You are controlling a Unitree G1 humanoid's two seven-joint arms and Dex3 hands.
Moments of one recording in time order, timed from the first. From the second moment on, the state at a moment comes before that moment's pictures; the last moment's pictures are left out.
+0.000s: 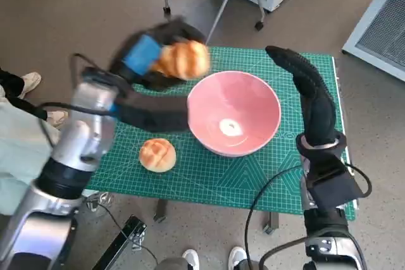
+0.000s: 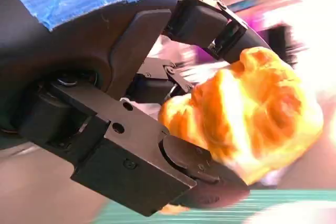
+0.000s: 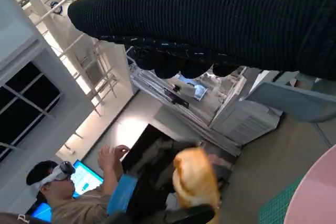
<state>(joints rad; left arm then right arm) -0.87 0.53 -0.40 0.25 0.85 0.03 -0.13 -0.61 -0.15 -0.06 0.55 0.00 -0.91 0.14</state>
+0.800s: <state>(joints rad) -0.93 0.44 -0.50 0.49 0.83 -0.19 -0.30 -0.58 -0.16 -0.07 0.53 0.04 -0.91 0.15</state>
